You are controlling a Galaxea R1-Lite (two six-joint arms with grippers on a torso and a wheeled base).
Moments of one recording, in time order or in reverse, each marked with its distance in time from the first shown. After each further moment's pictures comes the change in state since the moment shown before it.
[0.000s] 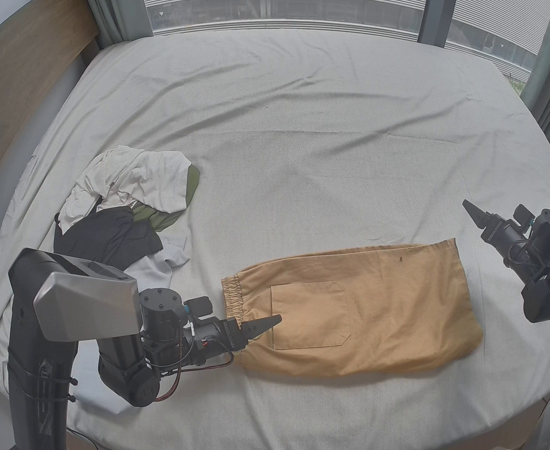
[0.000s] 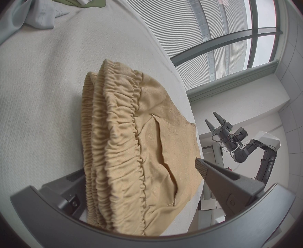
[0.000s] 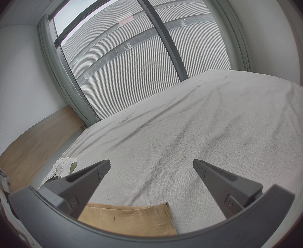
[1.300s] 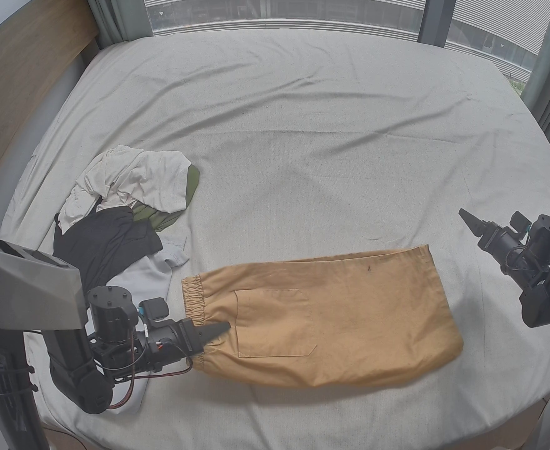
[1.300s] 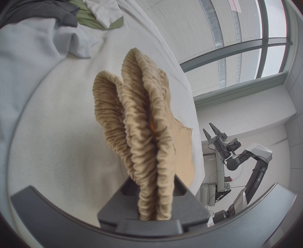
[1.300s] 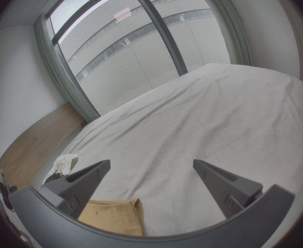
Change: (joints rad) left arm 0.106 -0.235 0.289 0.001 -0.008 -0.031; right arm 0.007 0.015 0.030 0.000 0.009 0.001
